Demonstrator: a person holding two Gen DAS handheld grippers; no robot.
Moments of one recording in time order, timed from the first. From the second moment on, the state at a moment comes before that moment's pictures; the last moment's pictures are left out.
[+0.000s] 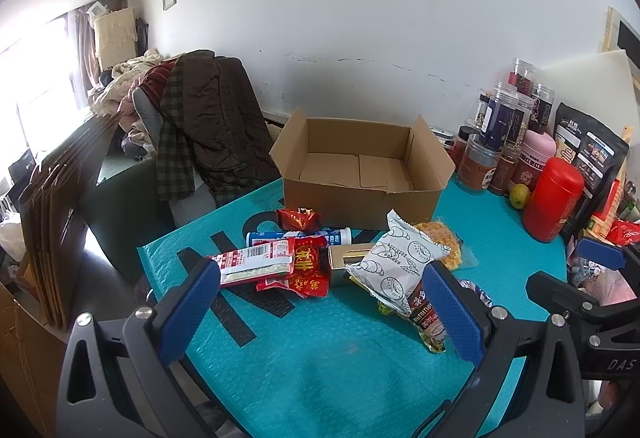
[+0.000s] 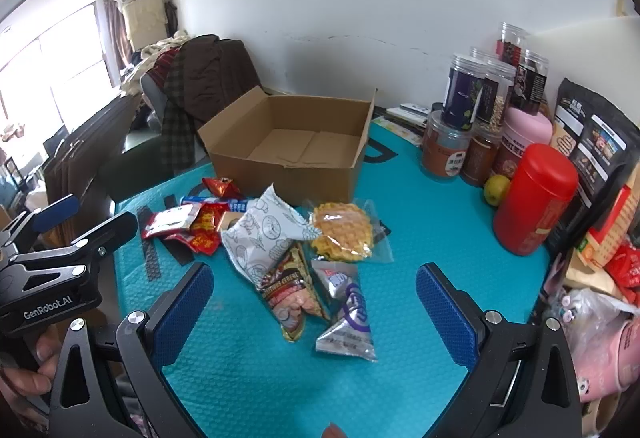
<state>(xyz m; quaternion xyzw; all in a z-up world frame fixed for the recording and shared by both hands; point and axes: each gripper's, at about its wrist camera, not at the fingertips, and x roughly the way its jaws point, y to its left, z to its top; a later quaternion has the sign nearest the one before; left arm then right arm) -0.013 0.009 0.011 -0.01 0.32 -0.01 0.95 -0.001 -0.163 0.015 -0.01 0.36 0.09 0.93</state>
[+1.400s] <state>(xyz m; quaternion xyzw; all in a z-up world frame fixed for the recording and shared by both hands) 0.078 -0.039 -0.069 0.02 0.43 -0.19 0.88 0.031 -0.195 -0.067 0.05 0.41 0.03 0.91</state>
